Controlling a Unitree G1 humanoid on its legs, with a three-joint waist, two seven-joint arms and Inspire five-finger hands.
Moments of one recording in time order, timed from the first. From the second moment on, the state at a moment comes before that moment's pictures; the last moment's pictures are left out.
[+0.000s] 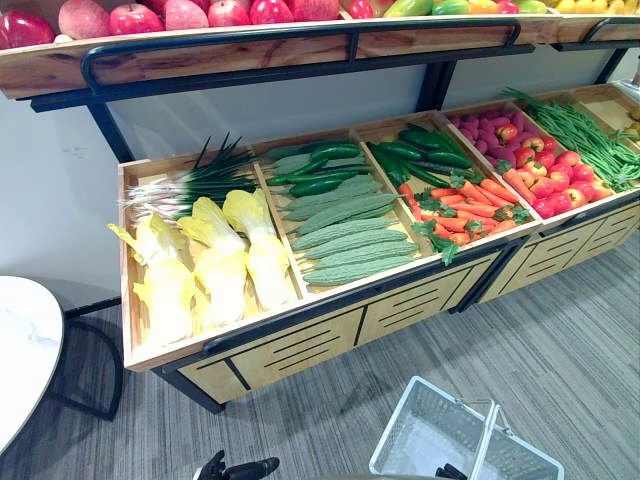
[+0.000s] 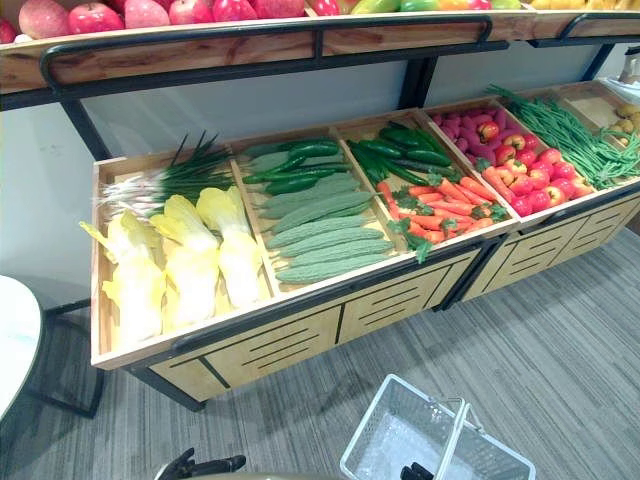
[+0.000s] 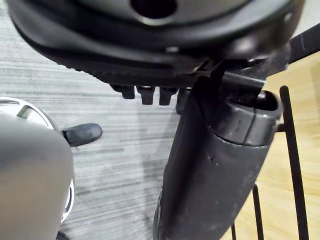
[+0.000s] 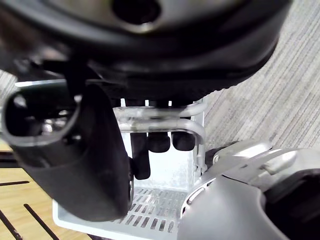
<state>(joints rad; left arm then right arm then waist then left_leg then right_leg) 0.09 0.07 0.30 1.15 -0.05 -0.11 0.06 0.12 -0.04 -0.45 1.16 0.16 -0.07 -0.05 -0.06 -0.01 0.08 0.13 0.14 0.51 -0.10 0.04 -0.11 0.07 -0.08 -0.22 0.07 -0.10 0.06</state>
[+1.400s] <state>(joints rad) 0.09 -0.01 0.53 1.05 -0.10 -0.11 0.10 0.16 0.02 -0.48 1.10 0.18 -0.07 -0.04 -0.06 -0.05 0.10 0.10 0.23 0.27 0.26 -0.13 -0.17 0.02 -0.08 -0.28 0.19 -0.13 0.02</state>
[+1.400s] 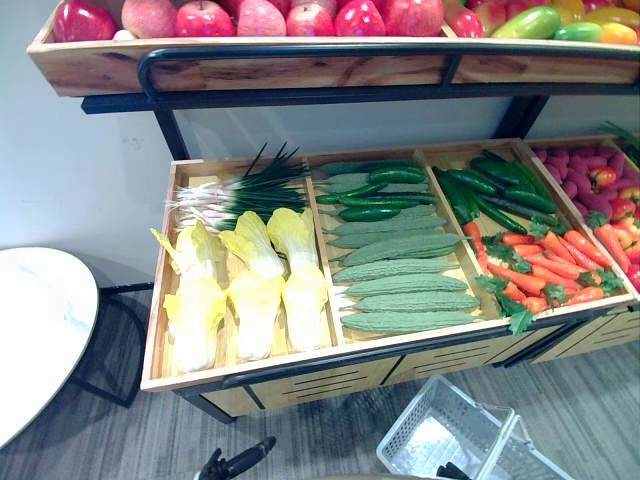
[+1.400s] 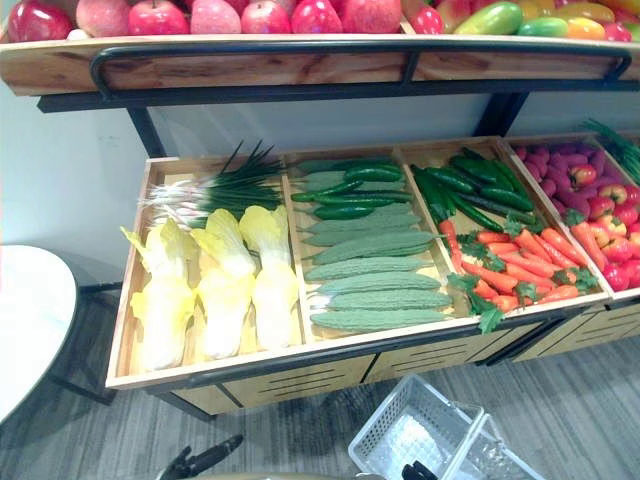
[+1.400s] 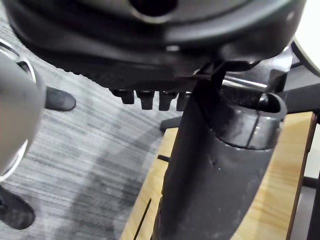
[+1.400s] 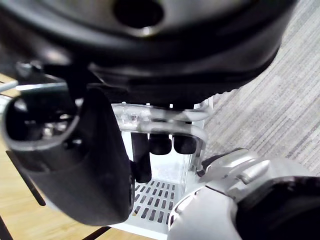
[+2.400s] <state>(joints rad) 0.11 0.02 1.04 0.36 -0.35 -0.25 0.54 0.14 -0.02 -0.48 1.14 0.11 -0.09 -0.07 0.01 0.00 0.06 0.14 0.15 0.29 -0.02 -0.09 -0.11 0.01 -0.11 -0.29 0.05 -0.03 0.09</state>
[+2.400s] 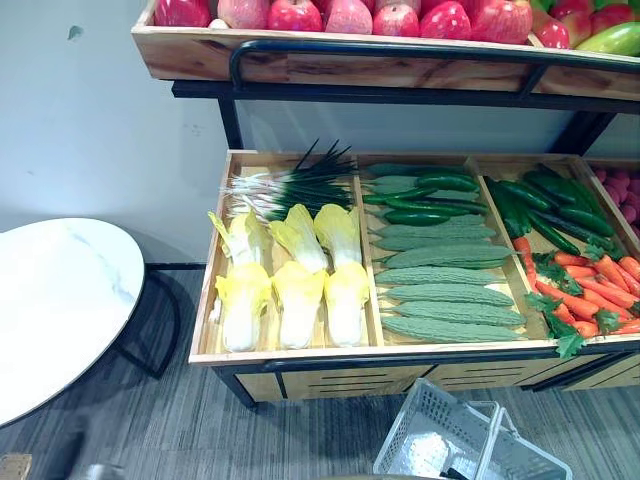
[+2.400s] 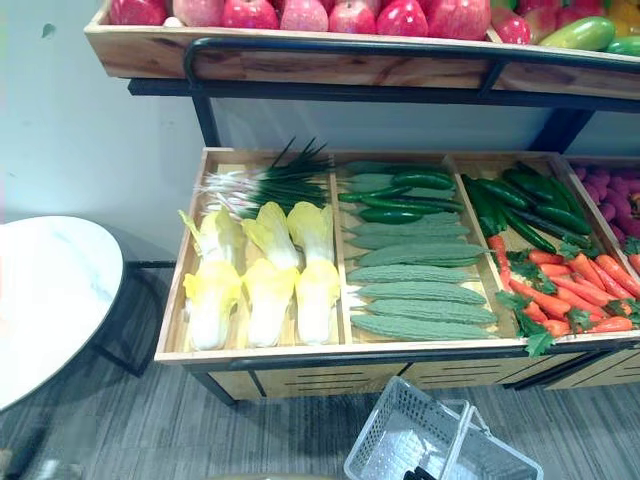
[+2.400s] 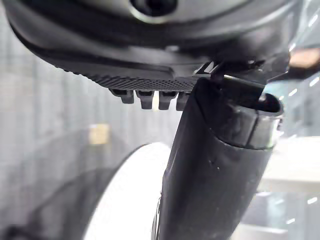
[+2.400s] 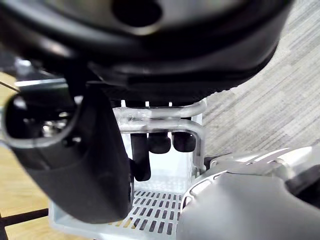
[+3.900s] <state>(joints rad) 0.14 0.14 0.38 0.26 -0.27 -0.24 0.19 0.19 -0.03 -0.42 1.05 0.02 -0.07 -0.03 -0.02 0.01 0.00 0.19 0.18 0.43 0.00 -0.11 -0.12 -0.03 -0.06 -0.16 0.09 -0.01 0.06</state>
